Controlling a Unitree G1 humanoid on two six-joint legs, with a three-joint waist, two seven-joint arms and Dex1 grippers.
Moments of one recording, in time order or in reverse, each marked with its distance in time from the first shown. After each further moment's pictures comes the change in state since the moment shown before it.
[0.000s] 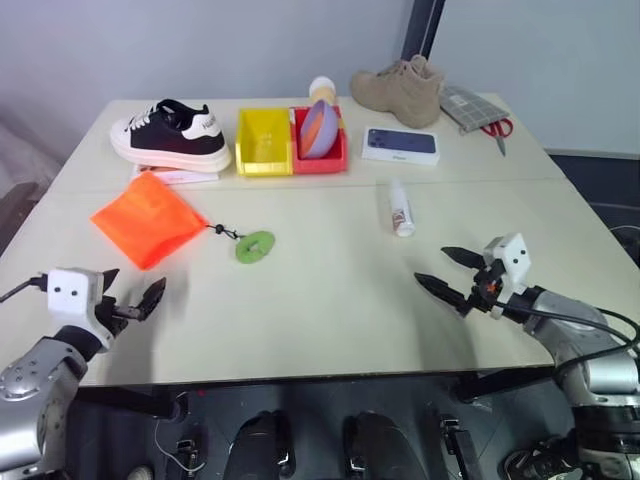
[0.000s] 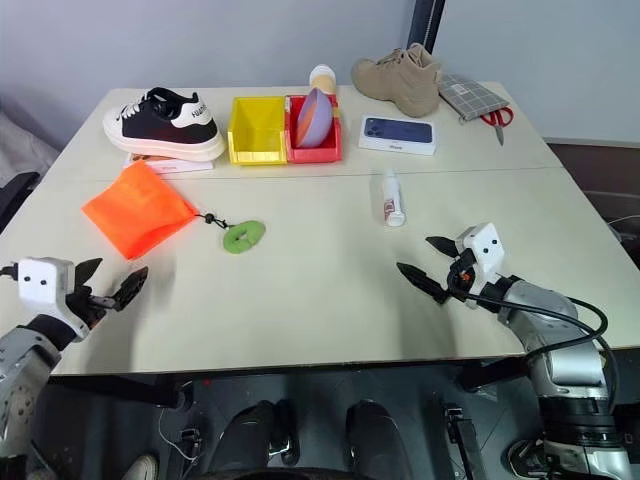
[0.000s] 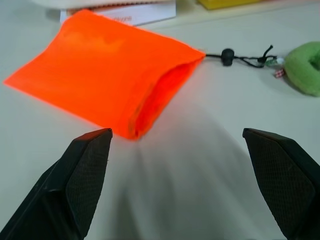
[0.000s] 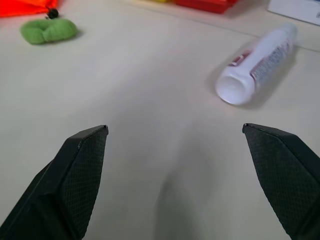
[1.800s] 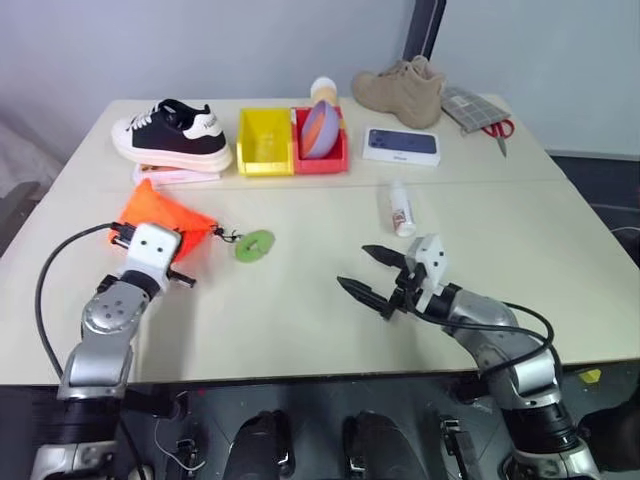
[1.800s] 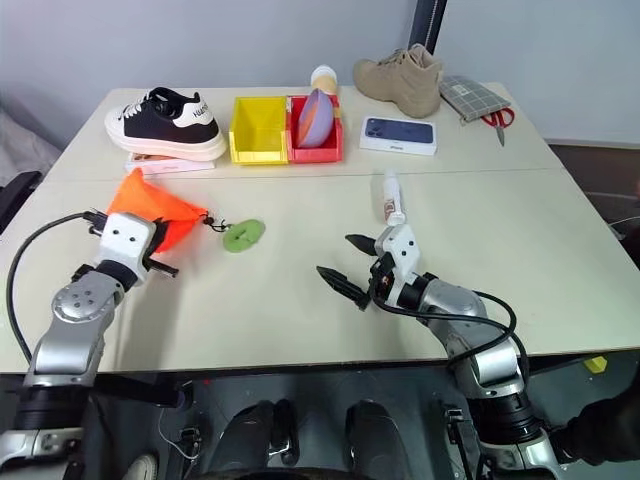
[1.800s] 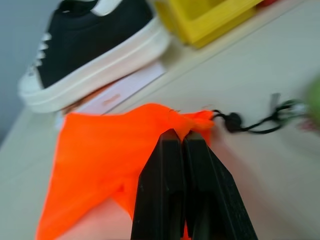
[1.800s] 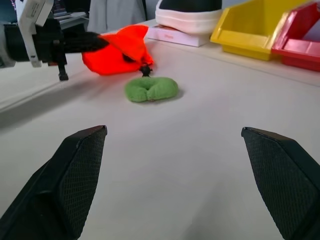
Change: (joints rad) left arm -0.303 -0.039 -0.351 0.143 0.355 -0.162 0.132; right arm -0.067 0.212 0.255 -0.159 -0.003 0.035 -0.123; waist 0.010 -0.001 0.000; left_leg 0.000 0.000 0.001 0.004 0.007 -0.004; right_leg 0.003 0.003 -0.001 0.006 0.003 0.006
